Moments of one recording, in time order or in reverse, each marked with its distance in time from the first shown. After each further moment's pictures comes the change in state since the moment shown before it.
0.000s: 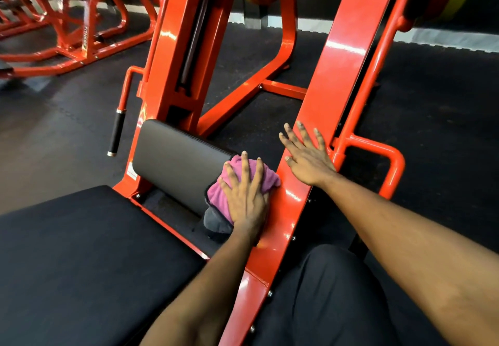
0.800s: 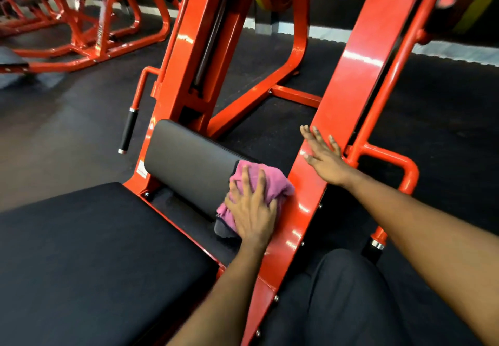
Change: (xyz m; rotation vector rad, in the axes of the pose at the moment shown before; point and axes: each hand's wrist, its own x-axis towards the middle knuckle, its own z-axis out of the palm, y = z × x) left_hand -0.024 -0.001 -0.018 -0.126 -0.008 -0.225; right_hand 0.005 0.013 -0.016 0.394 -0.083 -0.016
